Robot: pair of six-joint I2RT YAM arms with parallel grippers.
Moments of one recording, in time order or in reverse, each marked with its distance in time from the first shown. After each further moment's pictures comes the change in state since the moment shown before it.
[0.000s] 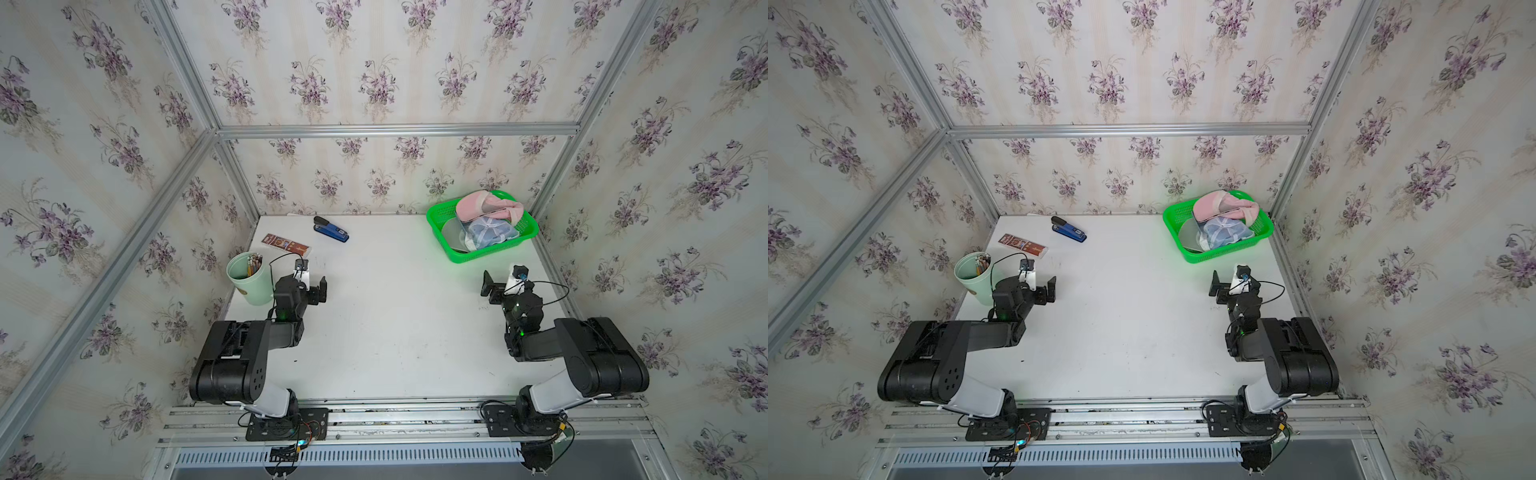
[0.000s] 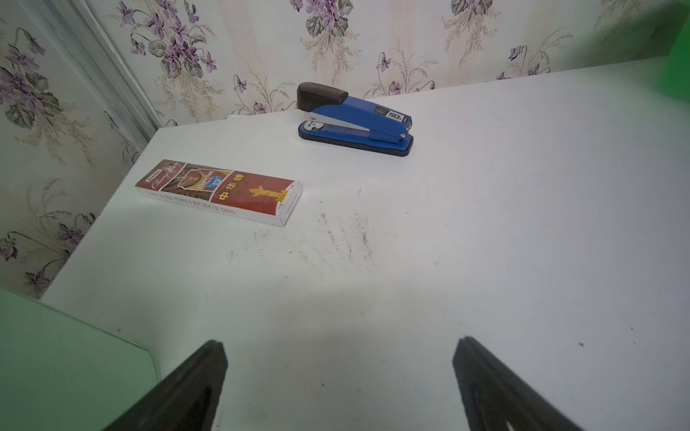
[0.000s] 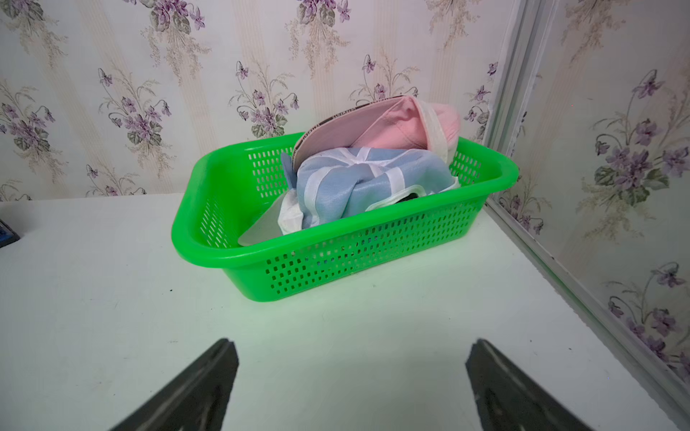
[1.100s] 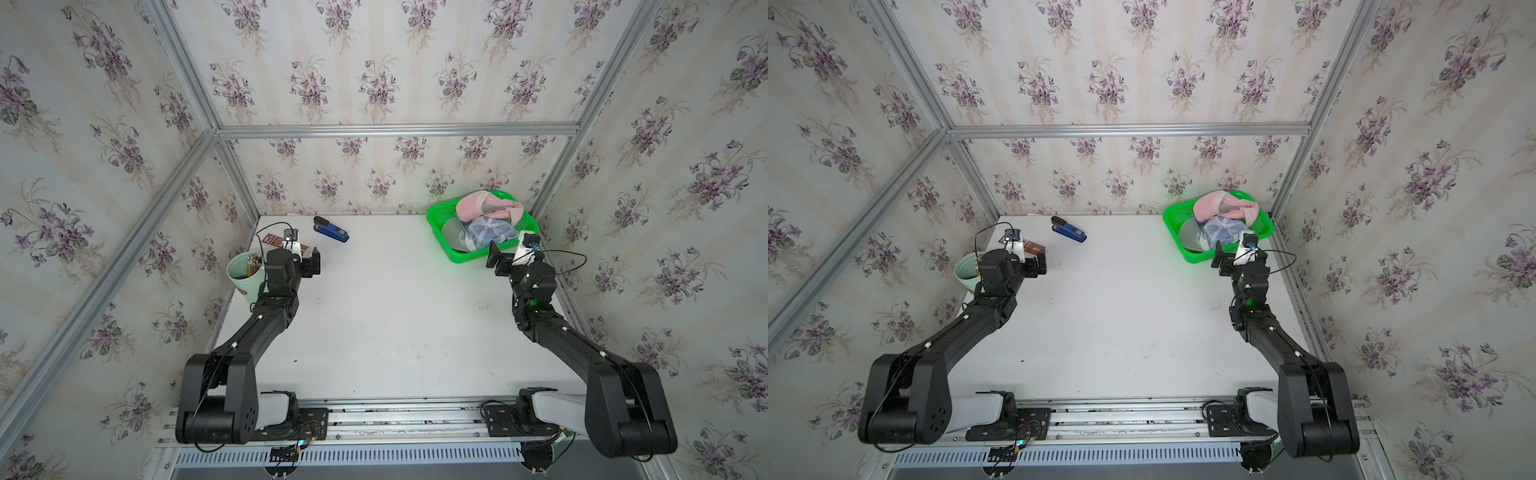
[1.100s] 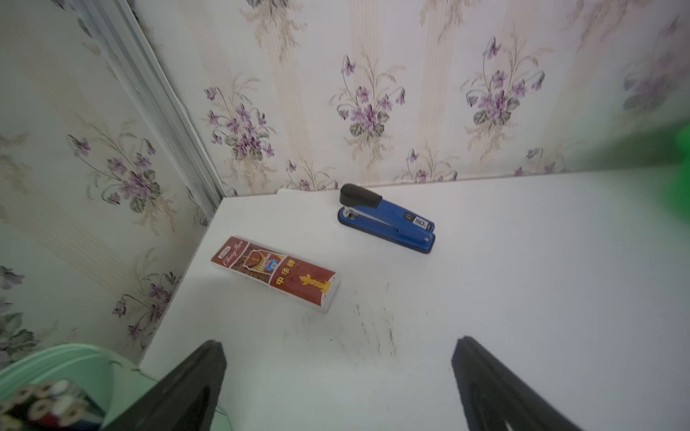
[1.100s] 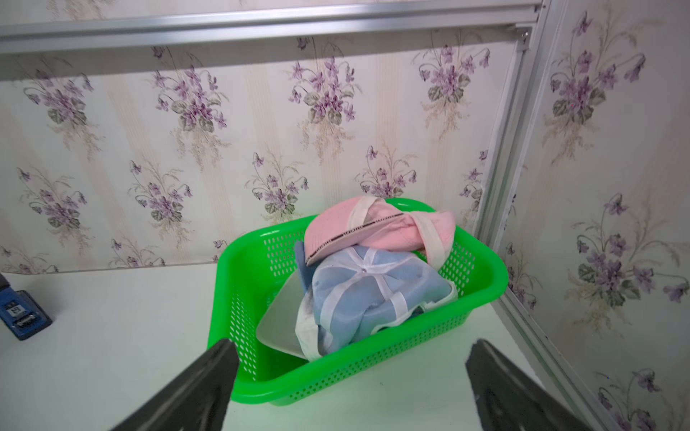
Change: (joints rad) left arm -0.043 -0.266 0.327 -0.504 -0.151 -0.048; right arm 0.031 -0.368 0.375 -0.689 0.045 0.008
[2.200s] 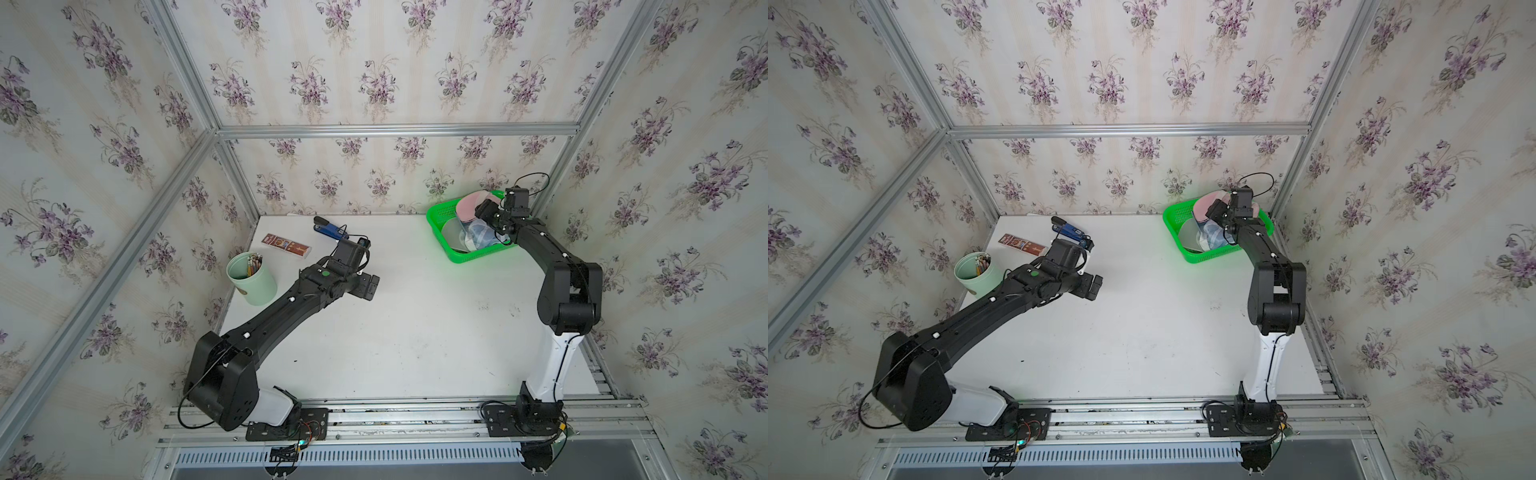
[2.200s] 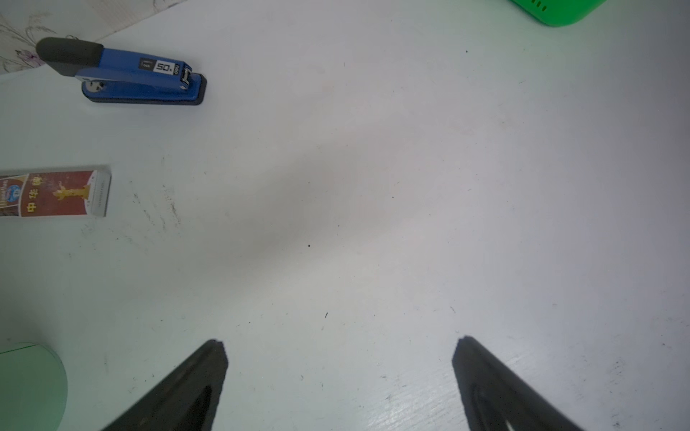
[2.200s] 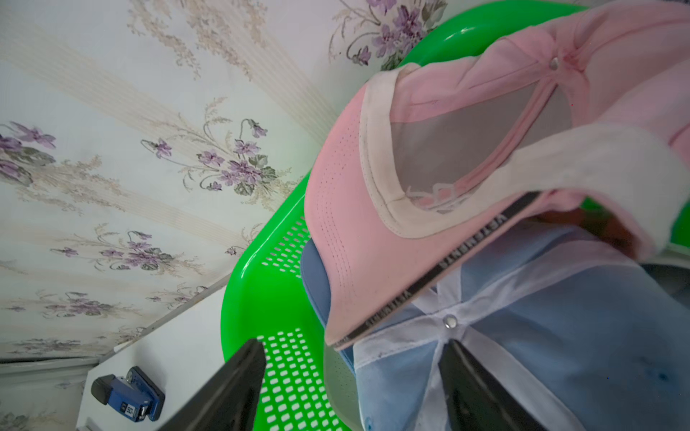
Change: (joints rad) left arm -0.471 0.185 0.403 -0.861 -0.005 -0.134; right arm -0.069 0.876 1.083 -0.738 -0.221 0.573
